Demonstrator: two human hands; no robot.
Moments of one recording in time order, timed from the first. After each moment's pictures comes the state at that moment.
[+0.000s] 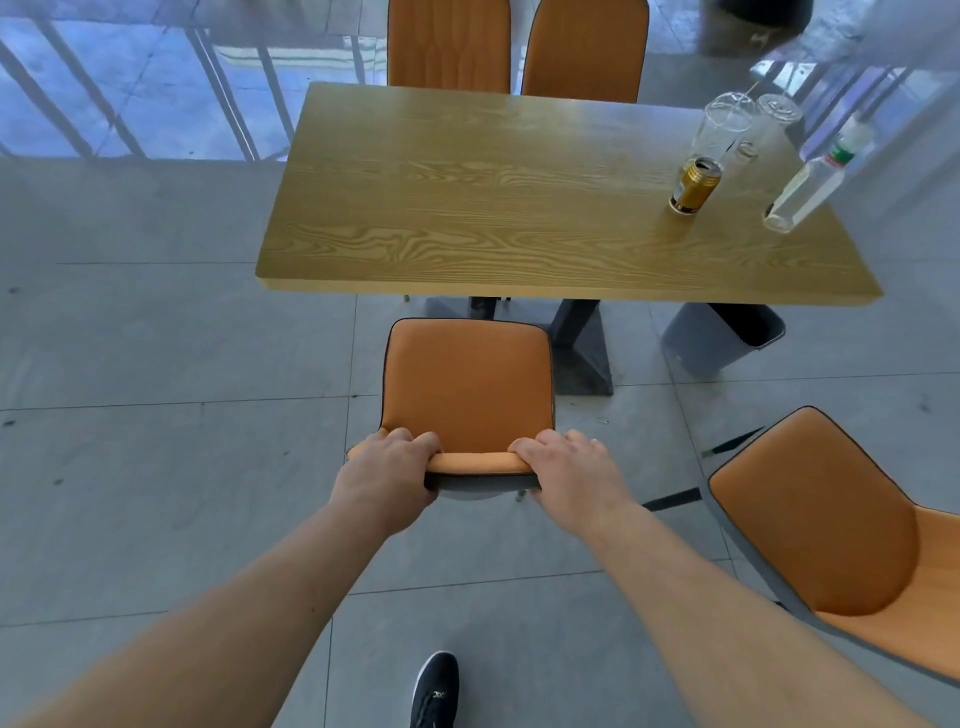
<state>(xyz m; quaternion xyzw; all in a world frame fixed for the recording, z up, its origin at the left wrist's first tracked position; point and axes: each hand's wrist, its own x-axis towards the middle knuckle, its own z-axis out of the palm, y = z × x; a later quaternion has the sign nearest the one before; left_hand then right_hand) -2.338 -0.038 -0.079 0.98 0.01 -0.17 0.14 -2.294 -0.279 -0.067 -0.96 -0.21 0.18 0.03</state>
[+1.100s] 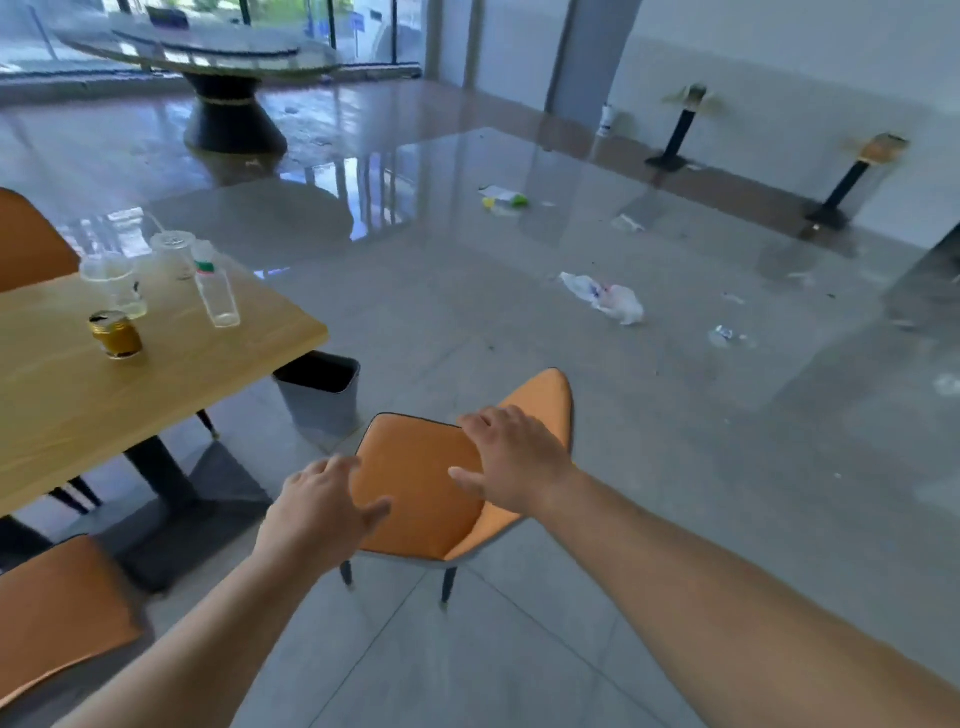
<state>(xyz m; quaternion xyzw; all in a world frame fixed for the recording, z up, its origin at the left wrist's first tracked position) -2.360 -0.589 0.079 0.94 -0.24 -0.14 0.20 -2.470 -0.814 0.129 -0.99 0.11 0.02 0.03</state>
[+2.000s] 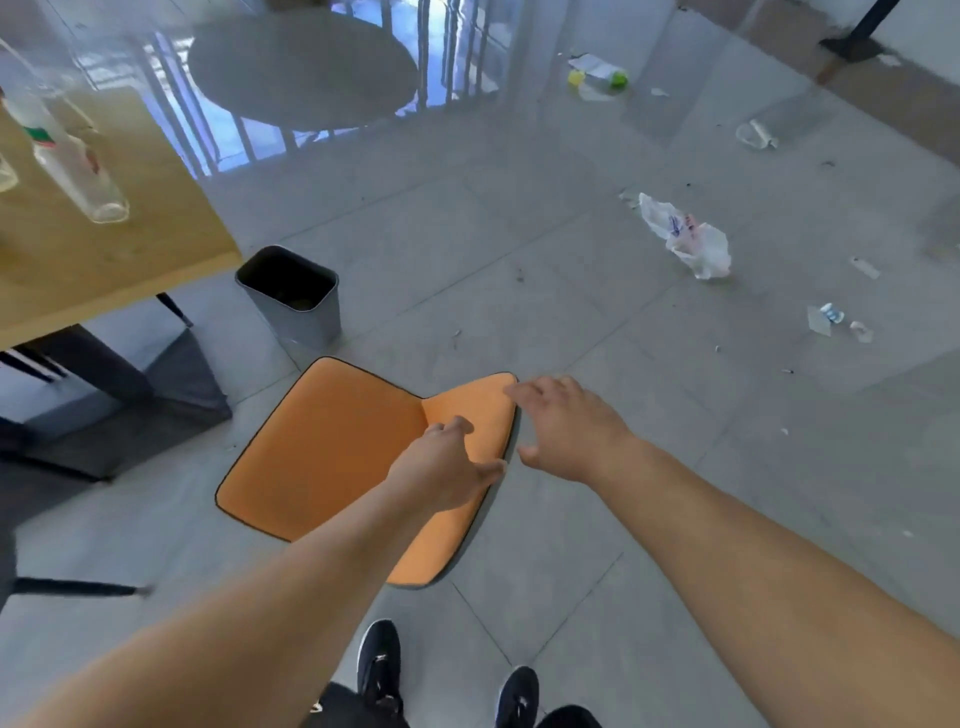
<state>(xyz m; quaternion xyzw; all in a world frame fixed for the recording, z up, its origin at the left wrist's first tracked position) -2.331 -1.016 -0.029 0.90 -0.18 -0.35 0.19 -2.384 -1.192 0.043 -0.98 0.04 0.19 0.02</state>
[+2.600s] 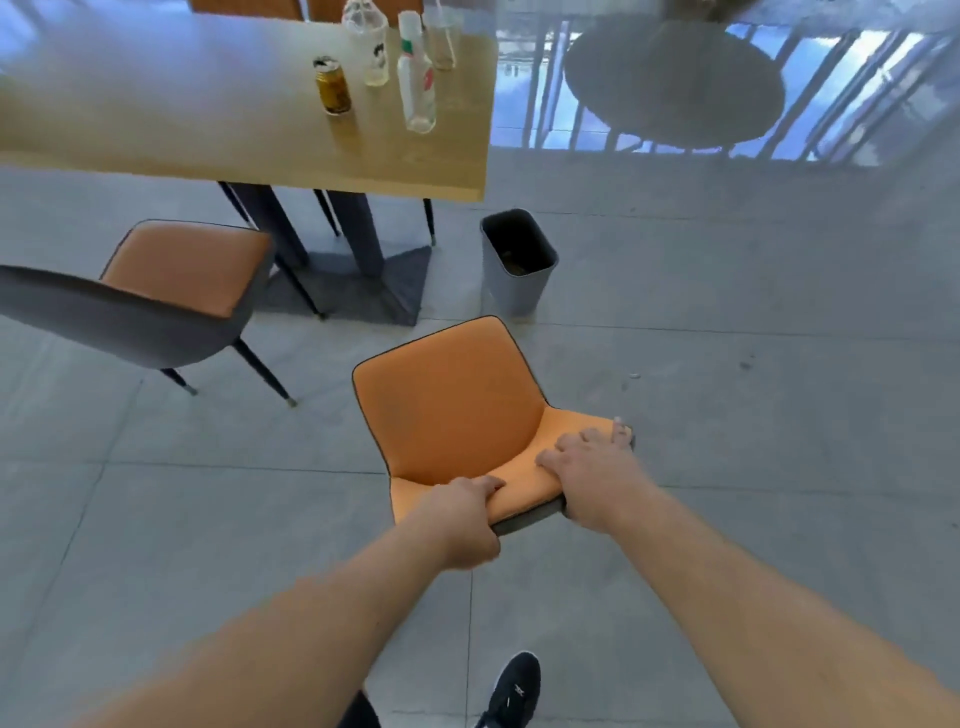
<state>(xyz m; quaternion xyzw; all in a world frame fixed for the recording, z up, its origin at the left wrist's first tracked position) -2.402 -1.024 -0.070 0.88 0.10 -0.39 0.24 -2.317 -1.207 -0.062 -0.90 -0.32 0.27 -0.13</state>
